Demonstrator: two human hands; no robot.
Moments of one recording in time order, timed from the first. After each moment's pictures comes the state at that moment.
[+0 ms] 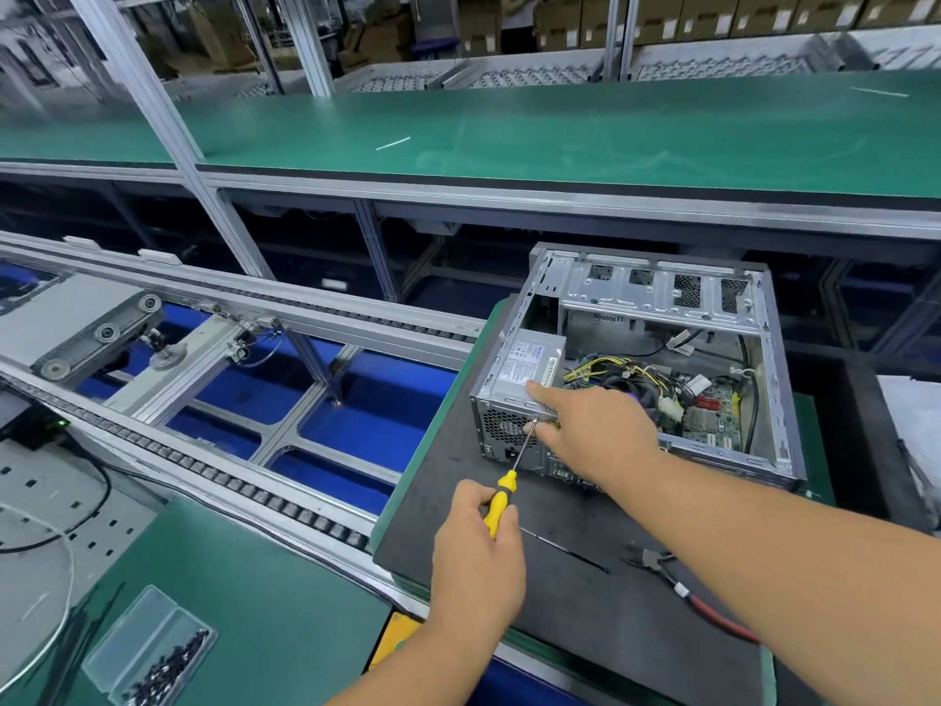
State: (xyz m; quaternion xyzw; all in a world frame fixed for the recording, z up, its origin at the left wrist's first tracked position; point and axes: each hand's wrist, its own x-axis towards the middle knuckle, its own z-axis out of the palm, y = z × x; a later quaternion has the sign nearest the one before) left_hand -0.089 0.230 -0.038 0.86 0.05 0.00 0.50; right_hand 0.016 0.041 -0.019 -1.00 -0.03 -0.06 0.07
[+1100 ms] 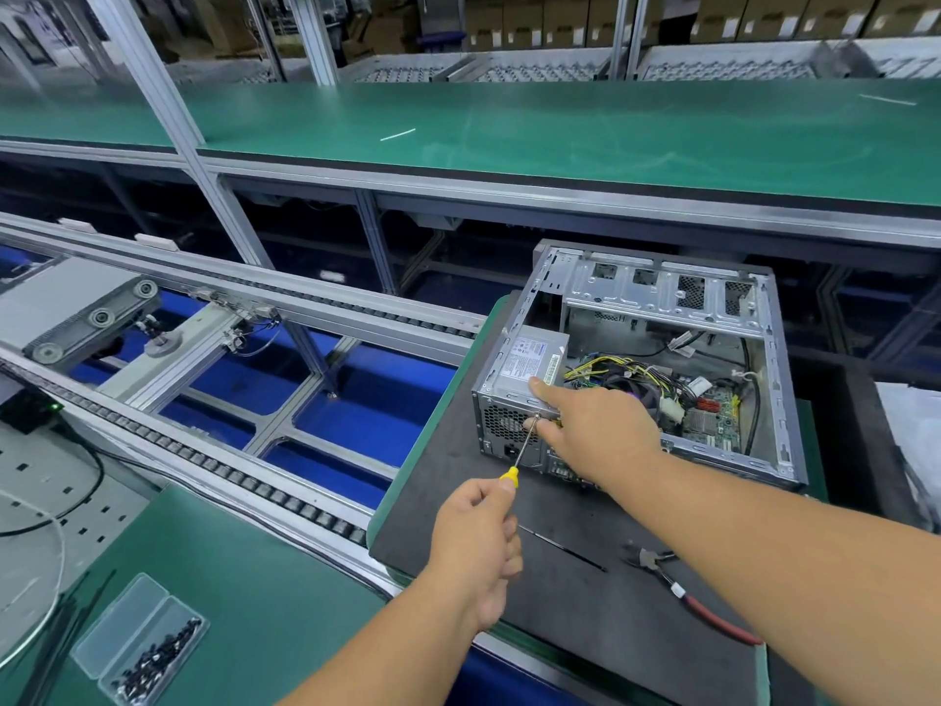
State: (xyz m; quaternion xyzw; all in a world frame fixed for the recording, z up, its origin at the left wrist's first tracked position) left_hand -0.070 0.221 -0.032 0.57 0.23 -0.19 0.76; right_hand 0.015 0.042 -0.023 -1.00 -0.03 -0.07 0.06
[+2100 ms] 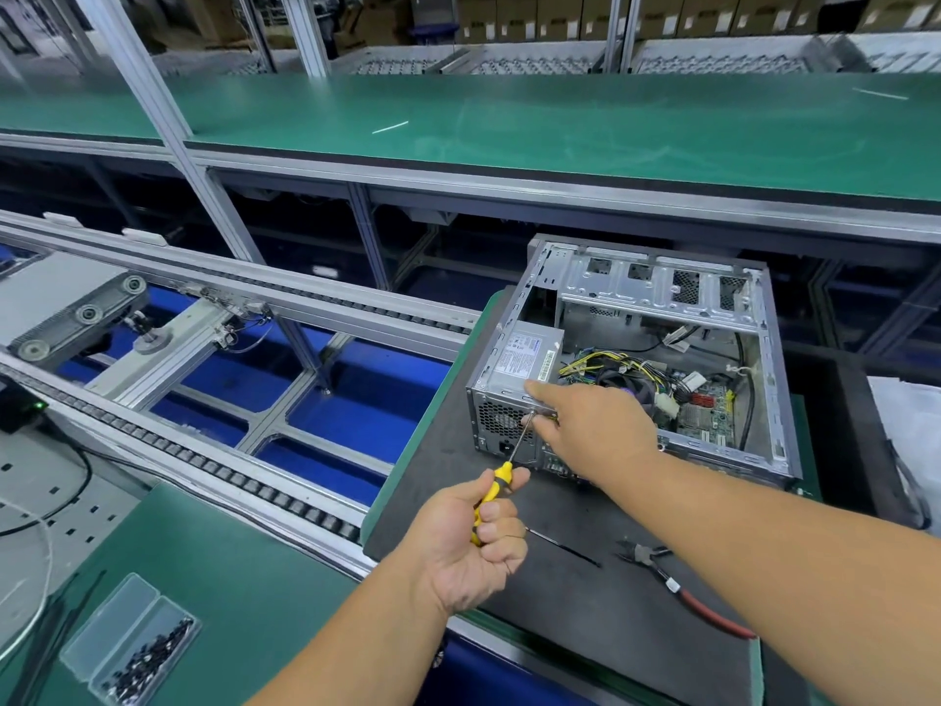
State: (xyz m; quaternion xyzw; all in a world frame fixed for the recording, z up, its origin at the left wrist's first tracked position) left_hand -0.054 0.246 -0.017 0.22 0.28 -0.41 0.84; right_hand 0.009 0.045 -0.016 -0.99 -0.05 -0.08 0.06
